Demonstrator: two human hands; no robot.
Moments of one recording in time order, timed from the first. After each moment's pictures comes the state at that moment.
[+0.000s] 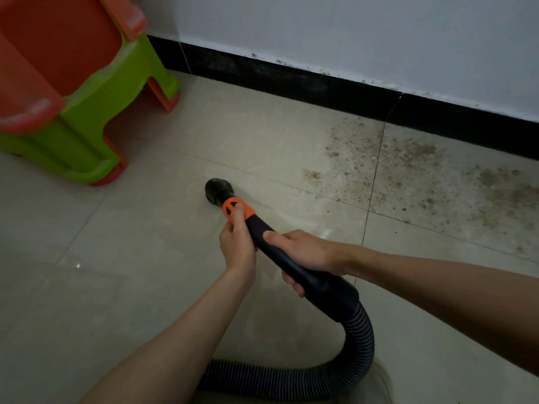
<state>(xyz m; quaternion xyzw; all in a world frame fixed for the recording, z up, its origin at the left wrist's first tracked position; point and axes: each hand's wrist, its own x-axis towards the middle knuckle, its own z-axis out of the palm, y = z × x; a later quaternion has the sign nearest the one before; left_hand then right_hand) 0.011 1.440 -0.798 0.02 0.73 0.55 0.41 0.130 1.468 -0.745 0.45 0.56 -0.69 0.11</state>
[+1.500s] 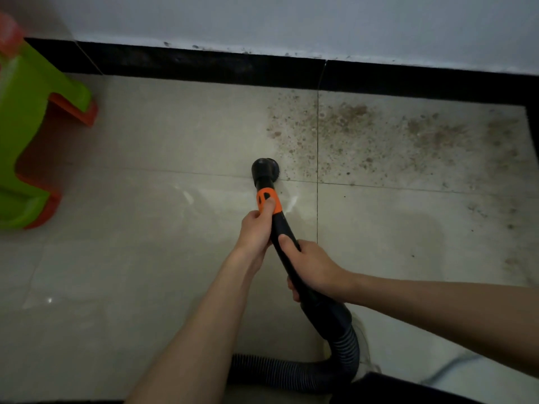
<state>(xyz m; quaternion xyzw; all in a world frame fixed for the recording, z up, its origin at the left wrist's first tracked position) 0.078 1.467 -0.768 0.18 0.67 0.31 0.65 0.186 1.419 -0.743 0.64 0.43 -0.64 -0.06</state>
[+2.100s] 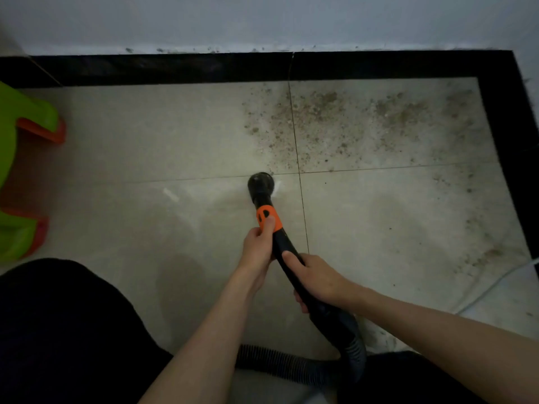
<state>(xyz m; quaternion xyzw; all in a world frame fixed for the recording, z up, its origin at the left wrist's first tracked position) 0.081 1.439 -0.745 0.18 0.65 0.24 0.70 0.190 1.384 -0.718 0.67 0.35 -0.66 -0.05</state>
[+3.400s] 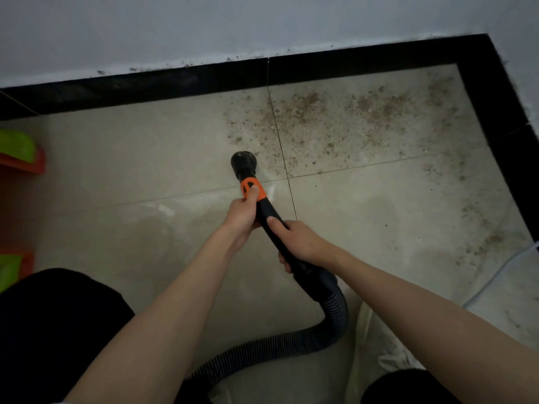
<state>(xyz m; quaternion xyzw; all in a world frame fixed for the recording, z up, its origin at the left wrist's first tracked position) 0.086 1.520 -0.760 0.26 0.64 0.22 0.69 0.197 1.451 -0.739 0.67 0.36 -0.64 -0.13</state>
